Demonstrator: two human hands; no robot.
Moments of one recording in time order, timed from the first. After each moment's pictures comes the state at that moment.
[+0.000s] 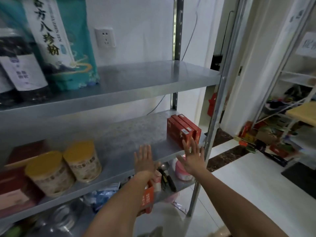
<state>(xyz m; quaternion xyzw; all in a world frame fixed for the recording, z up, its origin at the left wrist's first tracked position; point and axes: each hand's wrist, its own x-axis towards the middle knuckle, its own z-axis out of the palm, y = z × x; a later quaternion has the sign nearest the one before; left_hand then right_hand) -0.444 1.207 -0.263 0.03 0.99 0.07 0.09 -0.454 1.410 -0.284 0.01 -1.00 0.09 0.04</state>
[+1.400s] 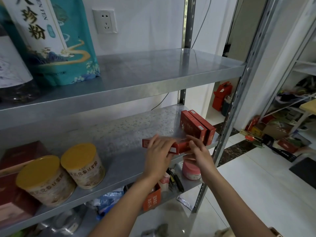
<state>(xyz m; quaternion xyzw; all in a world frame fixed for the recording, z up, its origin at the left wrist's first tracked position) -0.467 1.203 -0.243 0.24 0.87 0.27 -0.34 -0.441 1.356 -0.216 -0.09 -0.67 0.73 0.03</state>
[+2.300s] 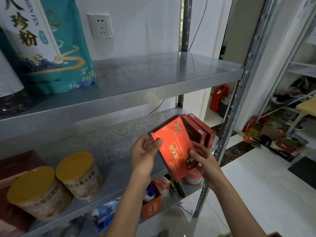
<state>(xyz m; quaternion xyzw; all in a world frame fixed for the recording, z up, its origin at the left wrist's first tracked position) -0.449 1.185 -0.179 -0.05 0.63 0.77 -0.11 -0.446 1.375 -0.223 -0.07 -0.61 0.79 -0.01</state>
